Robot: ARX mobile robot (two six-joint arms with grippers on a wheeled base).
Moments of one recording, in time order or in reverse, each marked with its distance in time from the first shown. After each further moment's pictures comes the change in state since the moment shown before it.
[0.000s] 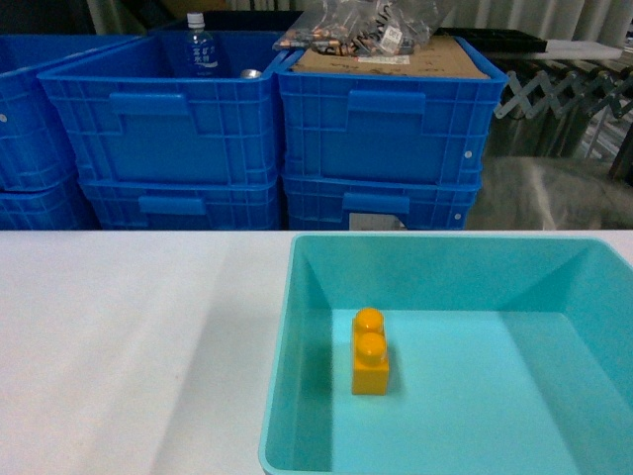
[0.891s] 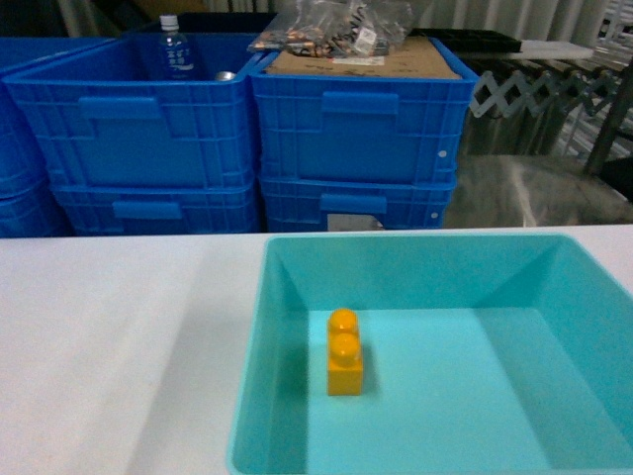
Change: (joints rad) left arm 0.001 0.000 0.000 0.000 -0.001 0.000; right arm 0.000 -0.182 0.001 -0.191 -0.002 0.000
